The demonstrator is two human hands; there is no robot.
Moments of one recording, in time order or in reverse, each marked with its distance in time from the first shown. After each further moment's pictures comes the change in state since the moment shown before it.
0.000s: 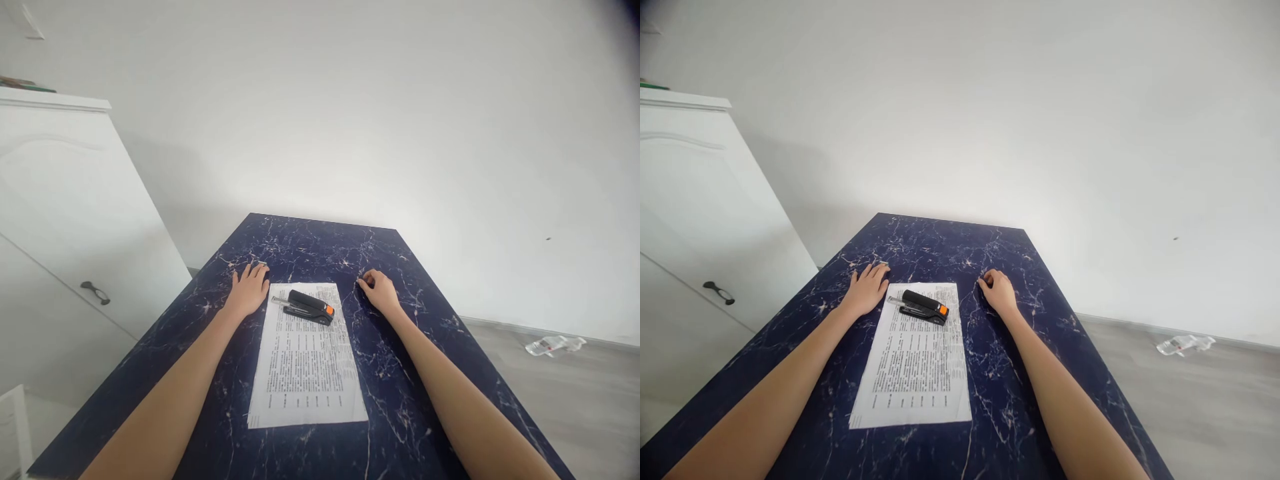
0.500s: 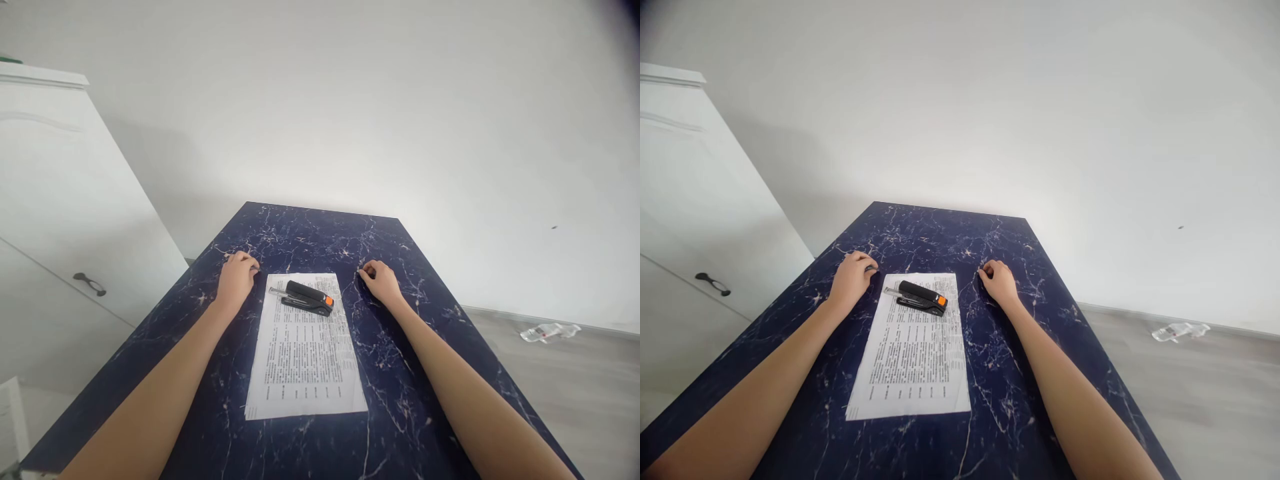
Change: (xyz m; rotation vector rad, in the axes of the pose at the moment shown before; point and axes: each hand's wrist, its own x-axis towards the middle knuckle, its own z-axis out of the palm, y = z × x) left_hand -0.001 -0.005 -0.014 -0.070 0.275 0.007; right_hand -0.001 0.001 -0.003 -0.006 -0.029 -0.018
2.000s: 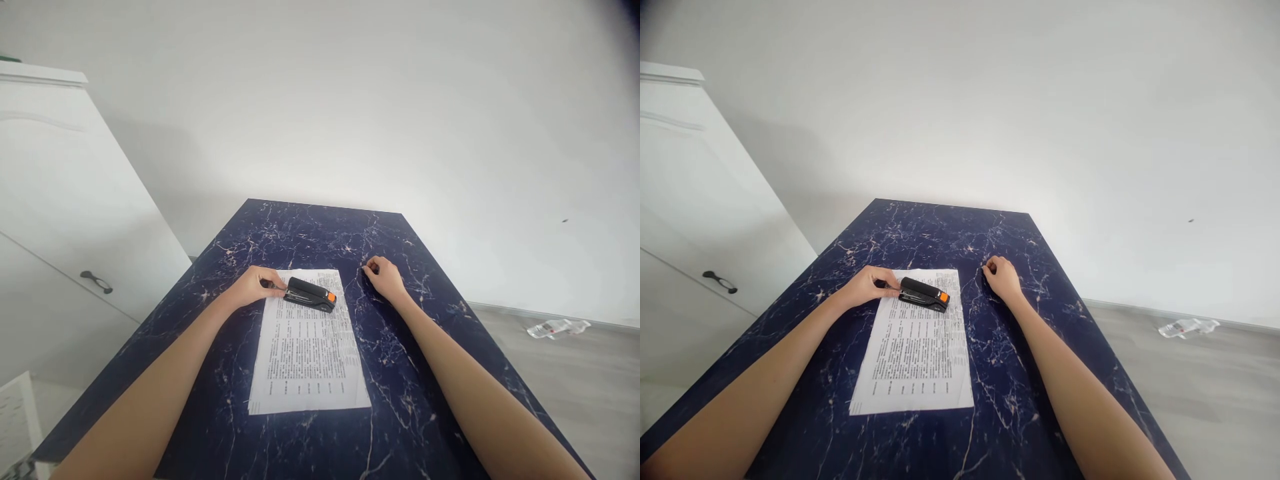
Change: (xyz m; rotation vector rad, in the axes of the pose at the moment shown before) left_hand -0.006 0.023 -0.017 -0.766 -0.528 0.232; right_hand 0.001 0.002 0.000 0.000 -0.019 0.007
